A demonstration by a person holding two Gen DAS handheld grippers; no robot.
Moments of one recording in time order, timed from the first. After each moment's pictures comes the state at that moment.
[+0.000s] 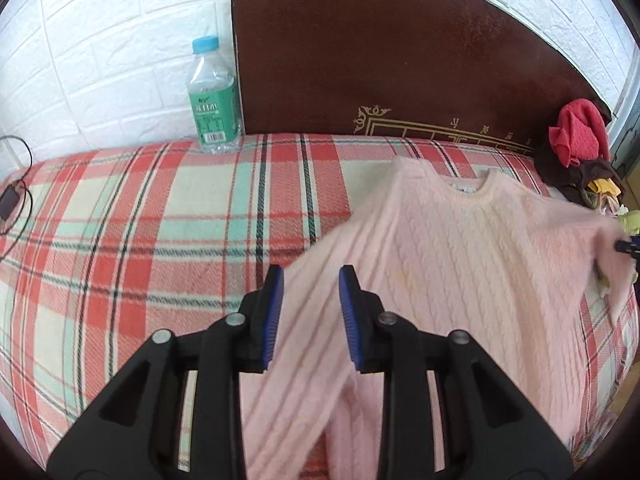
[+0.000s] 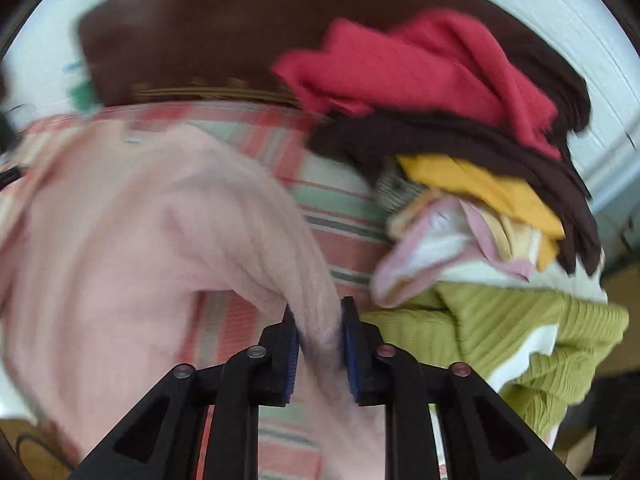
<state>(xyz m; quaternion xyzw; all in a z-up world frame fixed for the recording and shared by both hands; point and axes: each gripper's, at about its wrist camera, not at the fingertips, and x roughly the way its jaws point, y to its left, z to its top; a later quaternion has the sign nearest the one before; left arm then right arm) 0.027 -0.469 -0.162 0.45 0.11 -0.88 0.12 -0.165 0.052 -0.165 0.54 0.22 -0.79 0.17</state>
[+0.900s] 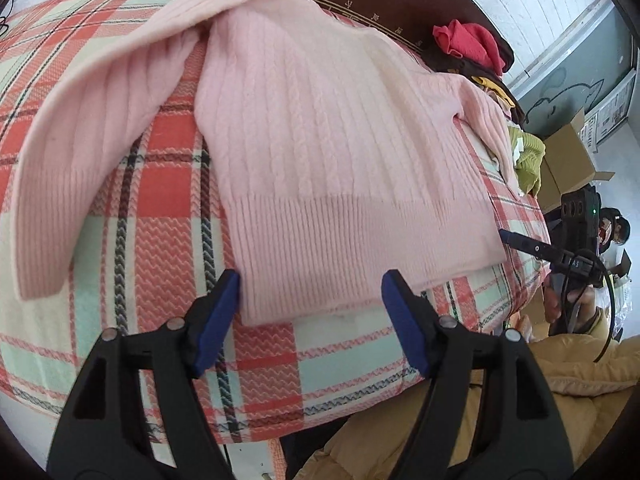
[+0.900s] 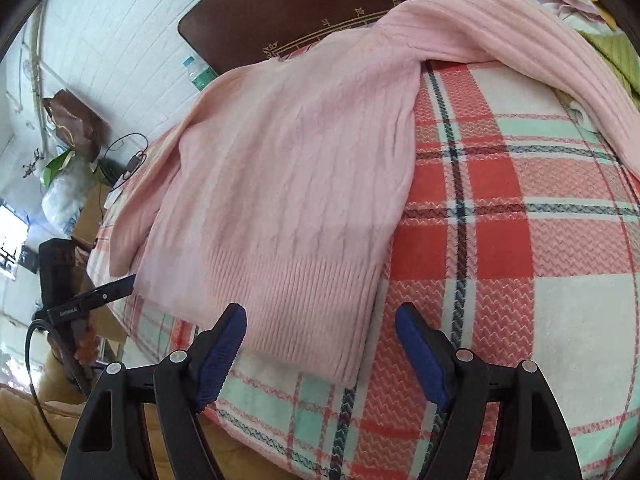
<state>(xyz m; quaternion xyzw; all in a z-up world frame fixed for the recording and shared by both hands) 0.232 -0.346 -0.236 0.48 0.25 -0.84 -0.01 0.082 0.062 -0.237 0.54 -0.03 -0.76 0.37</state>
